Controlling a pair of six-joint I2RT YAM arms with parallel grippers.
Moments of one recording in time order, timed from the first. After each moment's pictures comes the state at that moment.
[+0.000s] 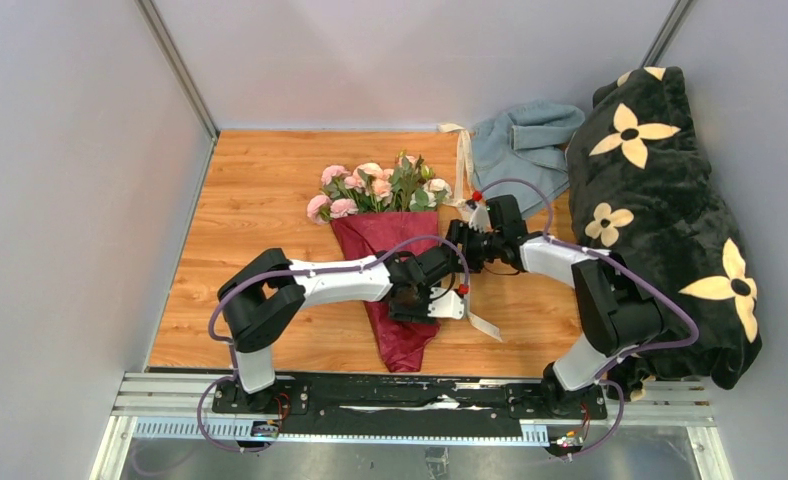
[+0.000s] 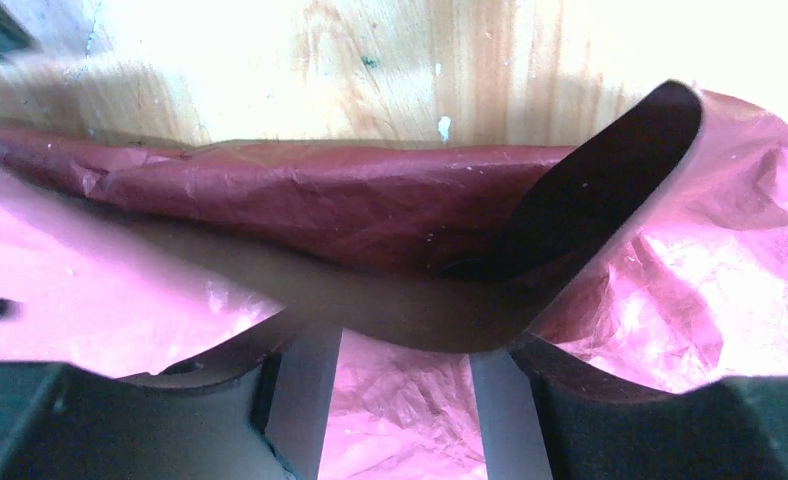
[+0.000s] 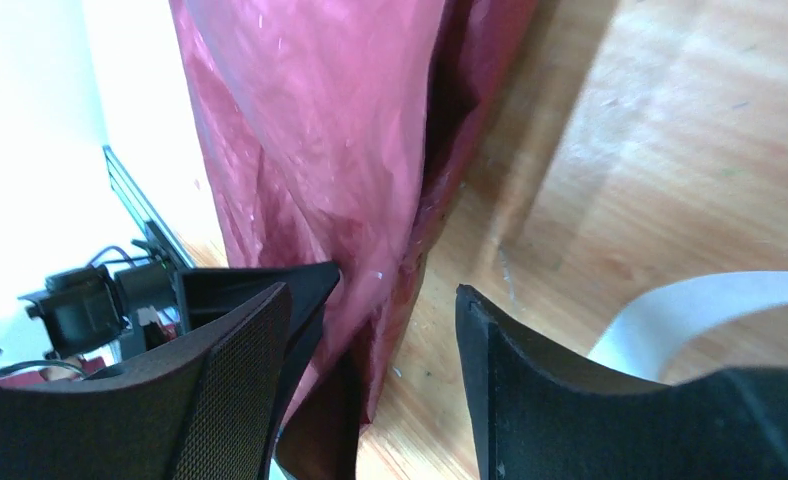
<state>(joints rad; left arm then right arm) -1.05 1.84 1.19 -0.60 -0.02 0.70 0.37 1.61 0.79 -0.03 -0.66 0.51</state>
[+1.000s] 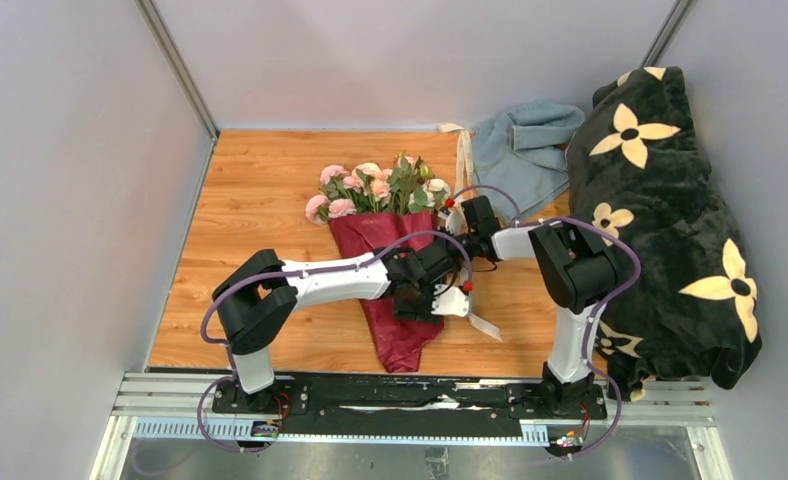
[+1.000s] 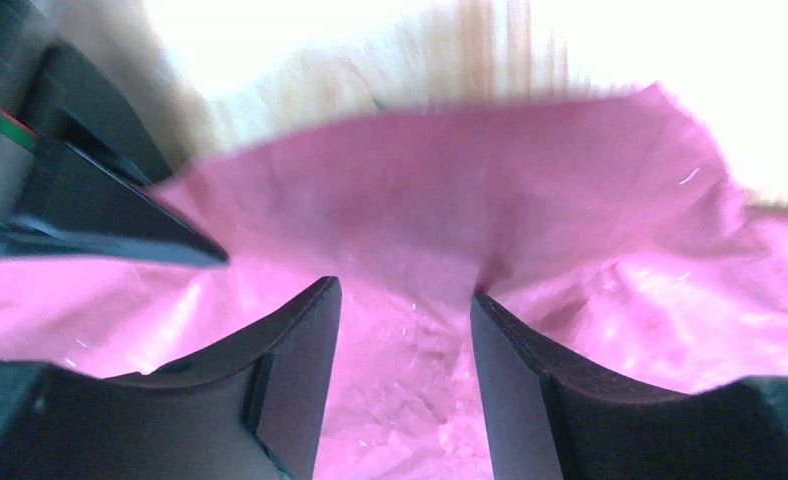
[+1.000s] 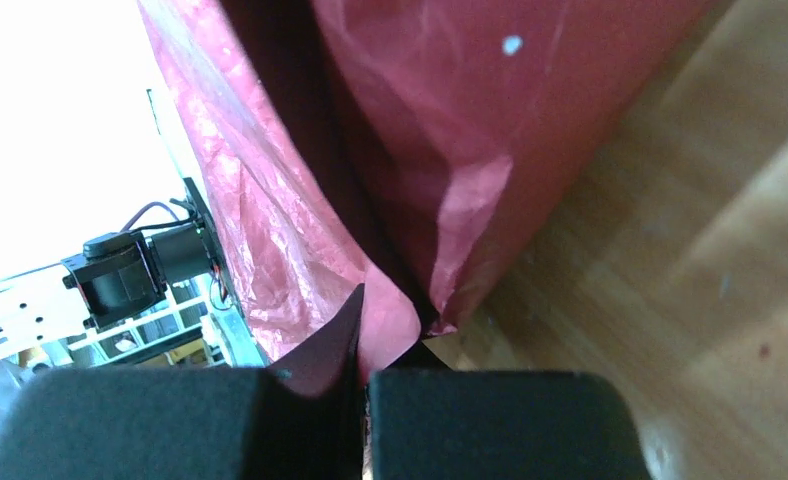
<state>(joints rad) -1.05 1.79 1.16 -0.57 0.02 0.71 0.41 1.92 0.91 0.10 -0.84 0.58</state>
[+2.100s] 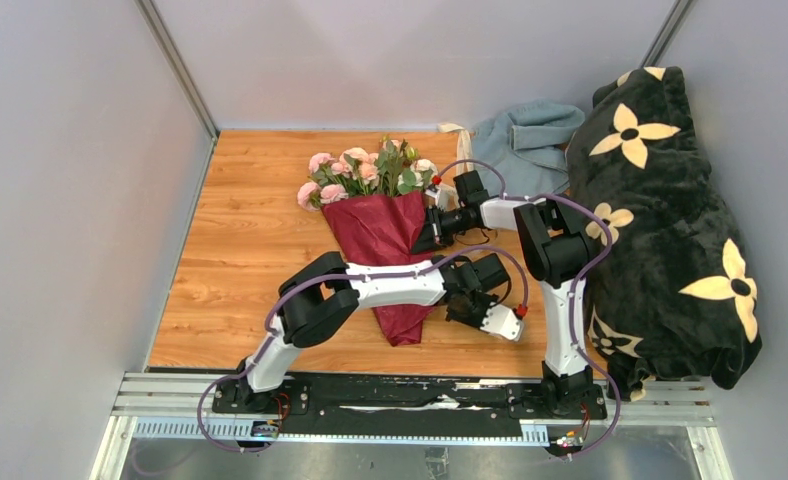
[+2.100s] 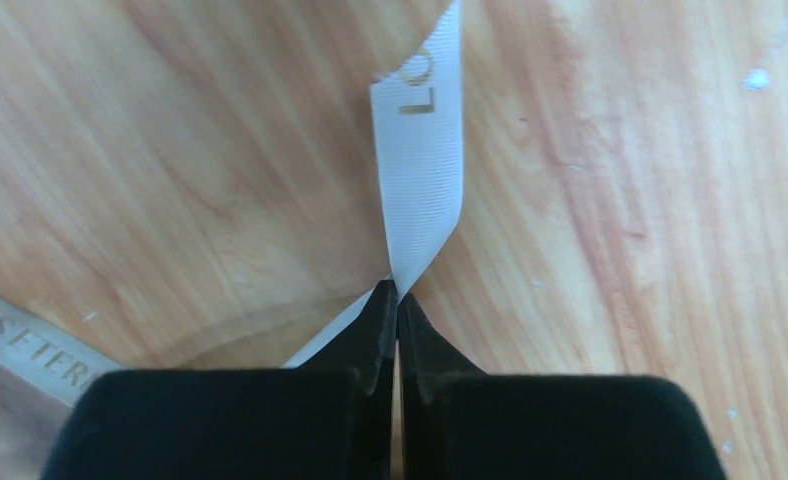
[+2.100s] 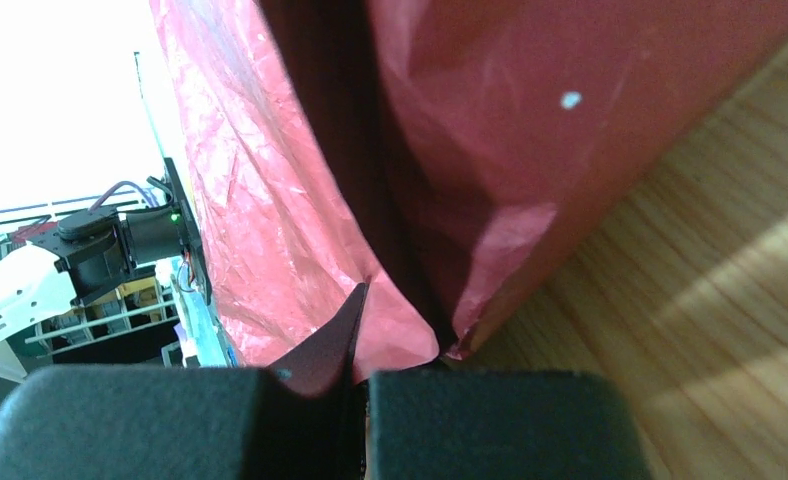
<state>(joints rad) -1.18 2.13 1.58 -0.57 0.18 0.86 0.36 2.19 1.35 -0.17 -0.96 0.29</state>
